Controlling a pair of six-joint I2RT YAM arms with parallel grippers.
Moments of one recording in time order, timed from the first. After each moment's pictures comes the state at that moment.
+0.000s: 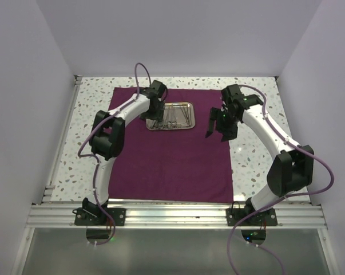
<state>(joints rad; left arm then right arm) -0.44 2.25 1.85 -0.77 -0.23 -0.33 0.31 1.60 1.42 -1.06 -0.14 0.51</state>
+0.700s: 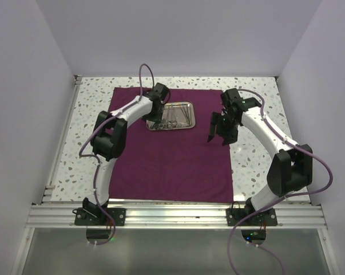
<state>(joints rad) -0.47 2.25 1.82 -0.75 -0.31 -0.28 0.31 1.60 1.36 -1.05 -0.12 0.51</state>
